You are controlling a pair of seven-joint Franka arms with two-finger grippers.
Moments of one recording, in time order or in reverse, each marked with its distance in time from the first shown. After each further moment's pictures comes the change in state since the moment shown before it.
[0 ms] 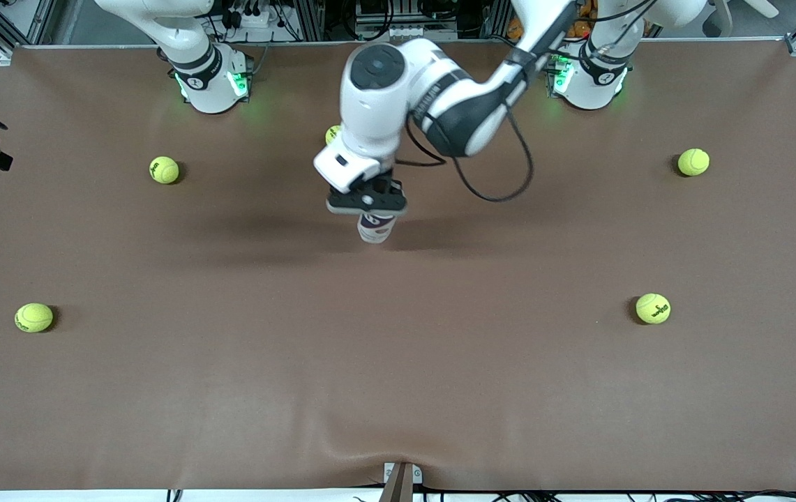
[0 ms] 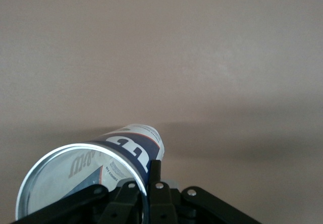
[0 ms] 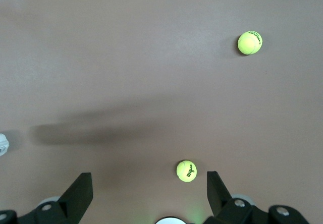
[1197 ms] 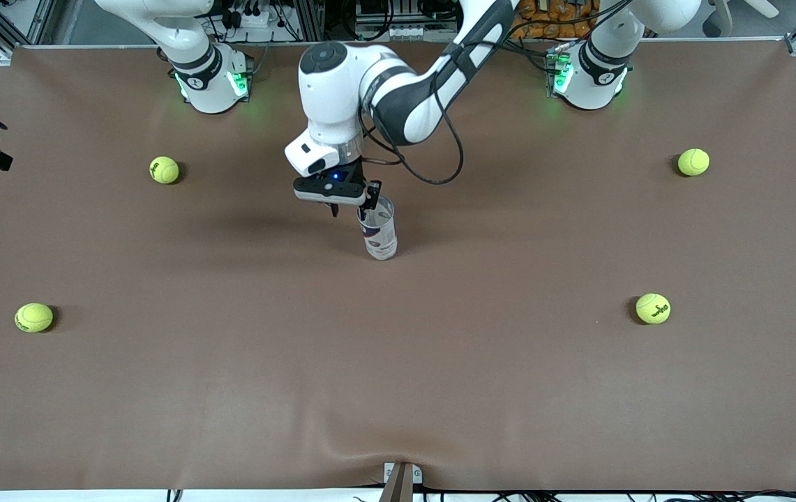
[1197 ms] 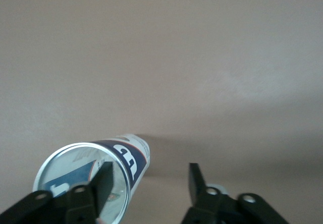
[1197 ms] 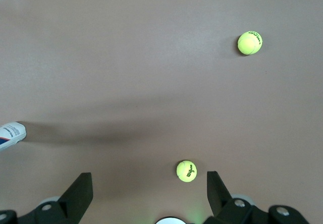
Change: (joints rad) left arm -0.212 0.073 0.199 0.036 0.078 0.064 0.001; right arm 0.000 0.000 0.000 0.001 0.000 0.000 0.000
